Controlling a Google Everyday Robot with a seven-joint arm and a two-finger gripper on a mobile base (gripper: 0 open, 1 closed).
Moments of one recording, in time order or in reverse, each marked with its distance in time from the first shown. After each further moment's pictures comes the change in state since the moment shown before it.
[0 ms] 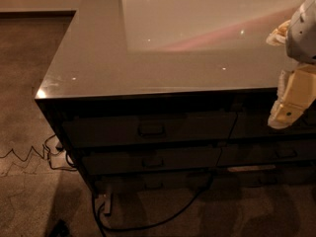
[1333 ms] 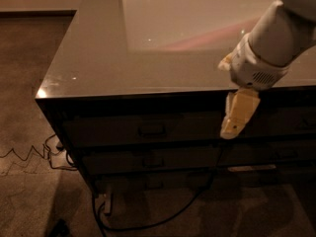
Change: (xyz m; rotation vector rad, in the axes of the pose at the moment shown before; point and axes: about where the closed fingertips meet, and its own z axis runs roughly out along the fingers) arm -0.048 0.001 0.091 -0.100 -0.087 -0.077
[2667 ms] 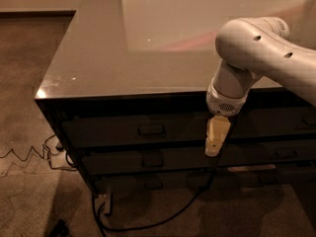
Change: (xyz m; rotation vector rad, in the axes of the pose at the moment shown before) arm 0.031 -0.009 0.132 -0.137 0.162 0.066
